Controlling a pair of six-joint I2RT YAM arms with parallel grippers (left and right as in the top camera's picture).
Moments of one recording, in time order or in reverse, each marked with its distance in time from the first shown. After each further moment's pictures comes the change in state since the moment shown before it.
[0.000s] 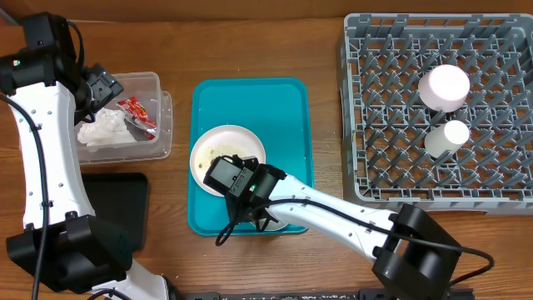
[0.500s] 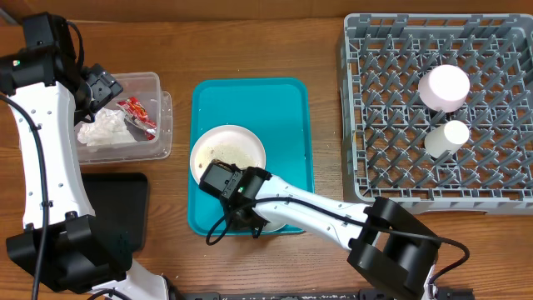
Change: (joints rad) left arm 0.000 0.000 0.000 0.000 0.000 0.000; right arm 0.014 0.091 0.042 -0.051 -0.070 0.032
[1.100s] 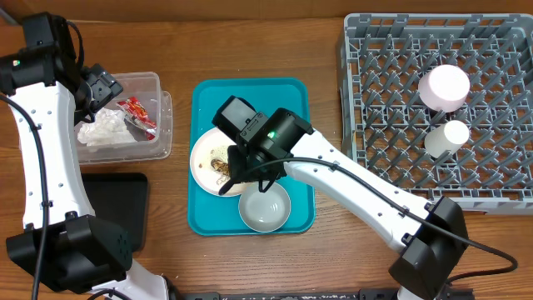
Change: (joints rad) left arm 0.000 0.000 0.000 0.000 0.000 0.000; right arm -0.171 -0.081 0.317 -0.232 -0.050 -0.117
